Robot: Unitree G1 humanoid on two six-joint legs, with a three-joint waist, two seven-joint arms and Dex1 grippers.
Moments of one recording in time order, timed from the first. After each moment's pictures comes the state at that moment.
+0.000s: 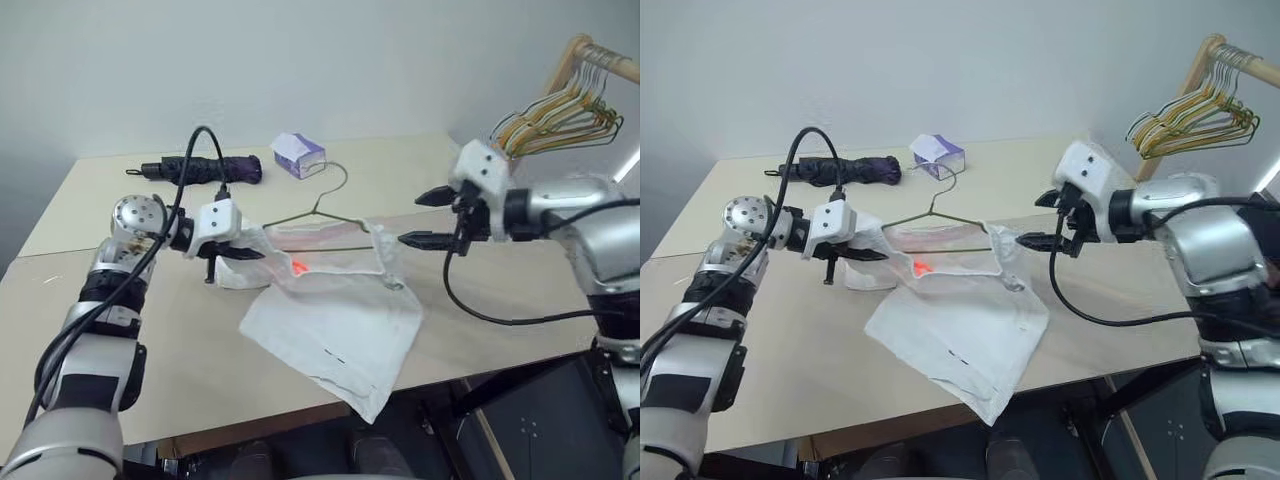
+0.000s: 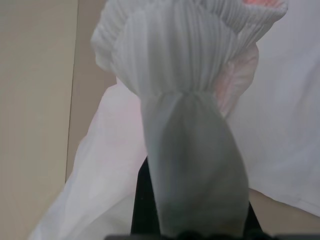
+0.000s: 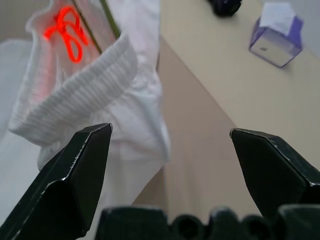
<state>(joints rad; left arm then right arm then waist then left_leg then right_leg) -0.91 0.64 -0.17 0.80 -0.01 -0.28 -1.45 -0.85 -0.87 0.28 0.06 0.27 0.60 1.14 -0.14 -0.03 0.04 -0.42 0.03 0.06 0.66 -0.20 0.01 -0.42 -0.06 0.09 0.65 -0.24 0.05</state>
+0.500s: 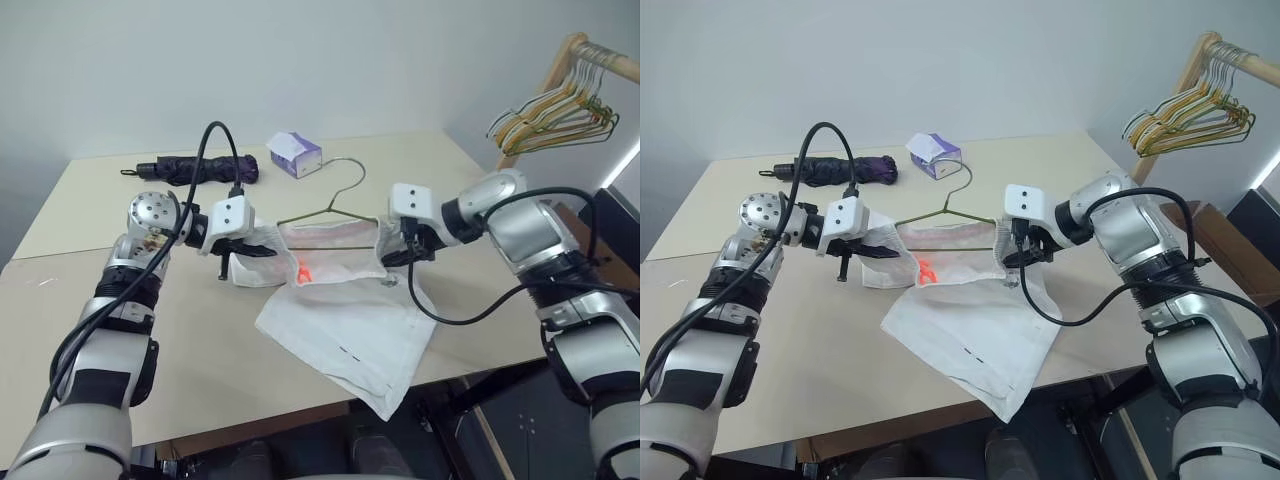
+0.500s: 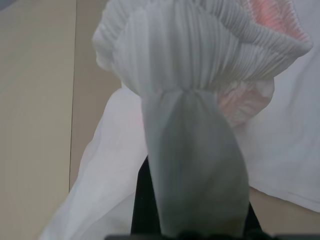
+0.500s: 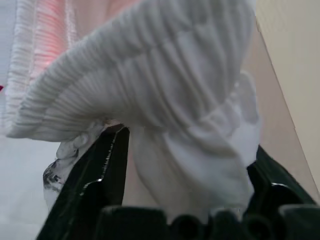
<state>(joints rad) -0.92 0.60 -0.17 0.79 -0.01 -0.28 -1.45 -0.98 -0.70 0.47 0.35 0.01 0.37 1.32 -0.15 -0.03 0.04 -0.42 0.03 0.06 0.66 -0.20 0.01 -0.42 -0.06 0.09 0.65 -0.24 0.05</state>
